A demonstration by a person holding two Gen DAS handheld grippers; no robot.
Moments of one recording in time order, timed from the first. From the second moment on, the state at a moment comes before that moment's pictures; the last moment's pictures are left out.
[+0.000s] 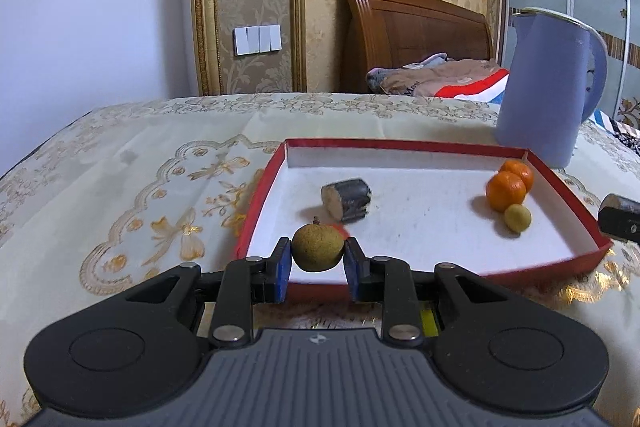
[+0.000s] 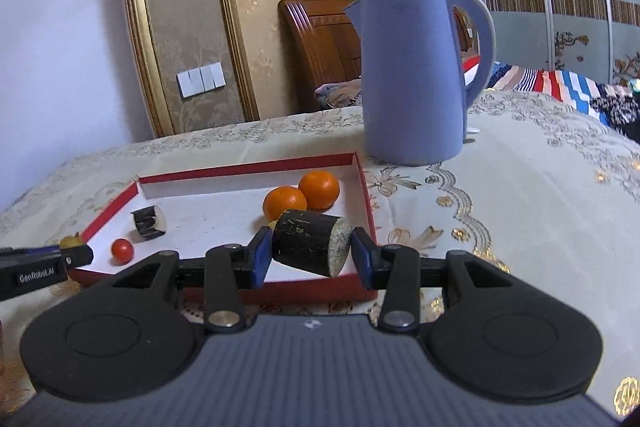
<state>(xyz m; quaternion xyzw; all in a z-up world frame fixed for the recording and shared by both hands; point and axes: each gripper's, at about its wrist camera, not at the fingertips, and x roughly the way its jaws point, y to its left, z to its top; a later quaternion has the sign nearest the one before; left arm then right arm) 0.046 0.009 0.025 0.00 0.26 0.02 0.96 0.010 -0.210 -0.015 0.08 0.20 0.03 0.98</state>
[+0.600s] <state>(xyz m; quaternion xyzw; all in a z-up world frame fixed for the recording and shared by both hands) 0.089 -0.005 0.014 0.02 0.28 0.03 0.96 0.070 -0.189 -0.033 0.03 0.26 0.02 0.96</state>
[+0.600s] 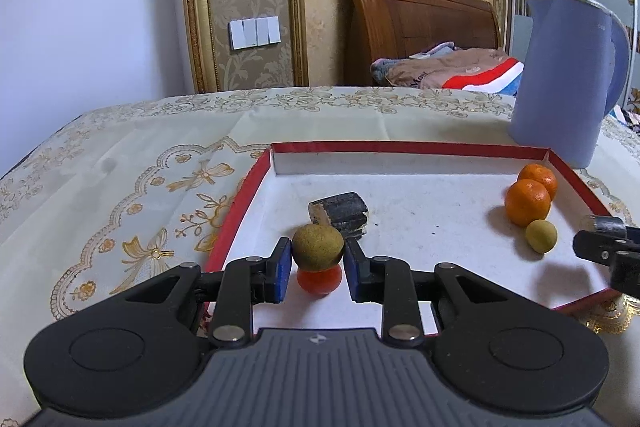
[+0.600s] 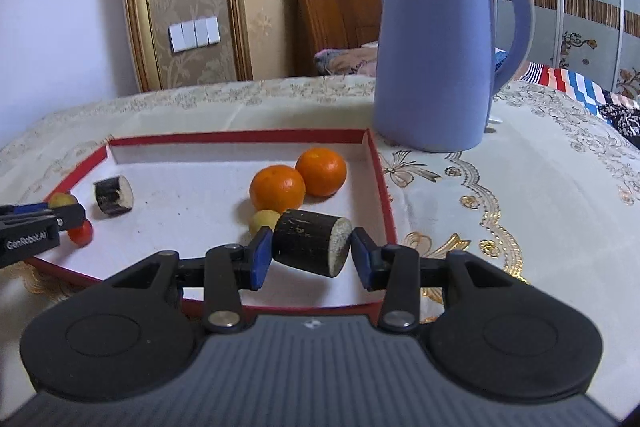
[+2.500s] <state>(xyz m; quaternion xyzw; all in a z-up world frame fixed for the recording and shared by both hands) 0.024 -0.010 0.005 0.03 0.26 -0.04 0.96 0.018 -0.217 -0.033 0.09 0.18 -0.02 0.98</state>
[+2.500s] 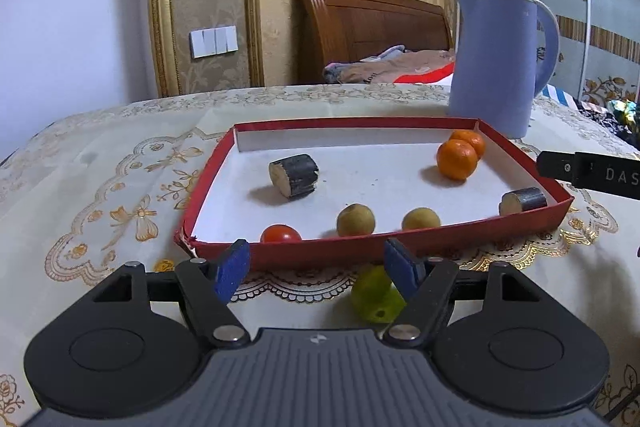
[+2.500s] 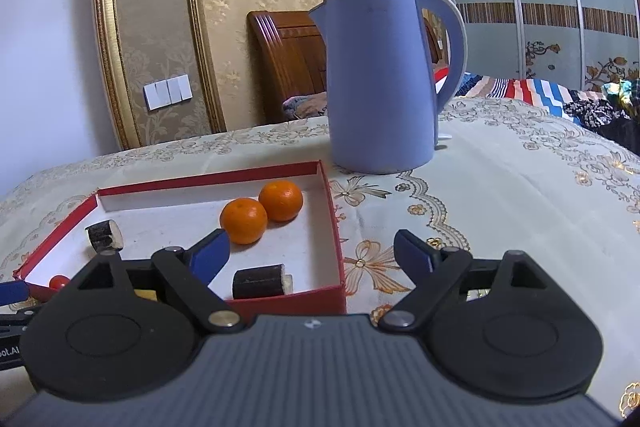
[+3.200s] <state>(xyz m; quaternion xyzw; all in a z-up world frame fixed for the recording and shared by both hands) 0.018 -0.022 -0.002 0.04 0.28 -0.08 0.96 0.019 -0.216 -0.034 0.09 0.18 -0.02 0.98</state>
